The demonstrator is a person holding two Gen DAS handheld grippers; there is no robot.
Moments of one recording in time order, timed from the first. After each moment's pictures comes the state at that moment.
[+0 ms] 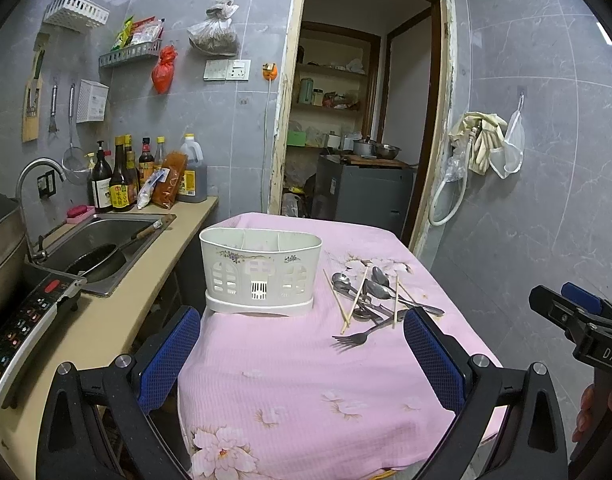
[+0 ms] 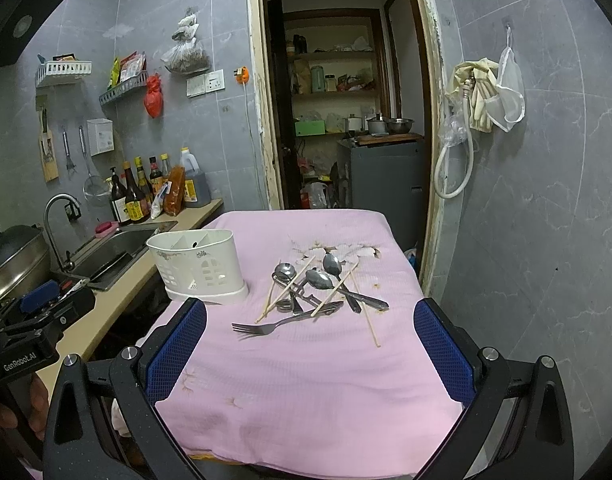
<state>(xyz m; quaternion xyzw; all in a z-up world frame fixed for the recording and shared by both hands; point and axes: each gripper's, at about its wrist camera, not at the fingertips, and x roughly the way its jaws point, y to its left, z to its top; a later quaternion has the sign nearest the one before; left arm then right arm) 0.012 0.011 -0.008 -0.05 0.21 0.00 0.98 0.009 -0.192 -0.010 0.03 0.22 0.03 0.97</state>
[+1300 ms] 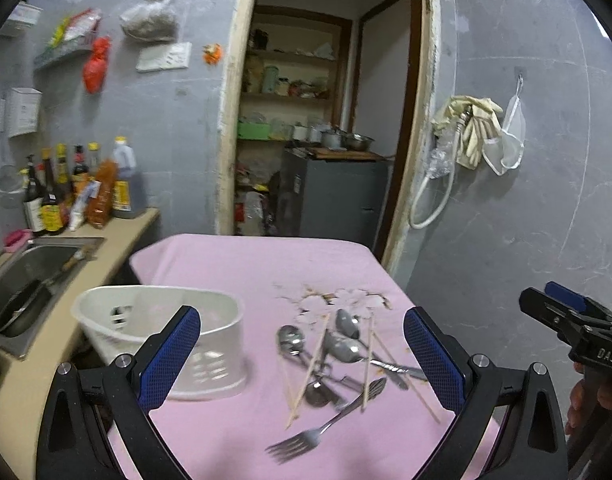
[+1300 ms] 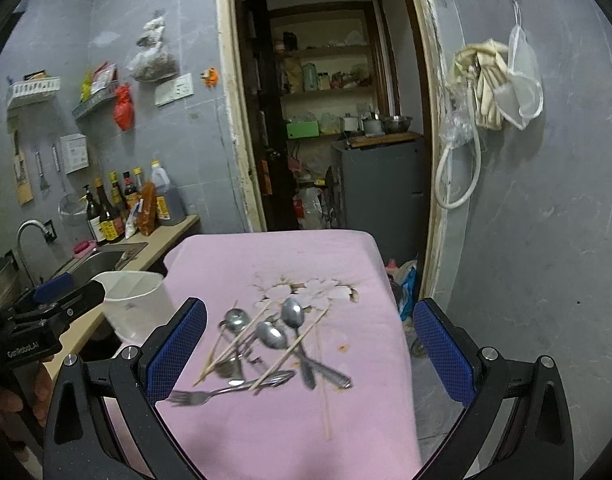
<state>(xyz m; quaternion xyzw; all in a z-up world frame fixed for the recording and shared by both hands) 0.191 -0.060 -0.003 -0.05 0.23 -0.06 0.97 0.169 -0.287 0.003 0.05 0.24 0.04 0.97</state>
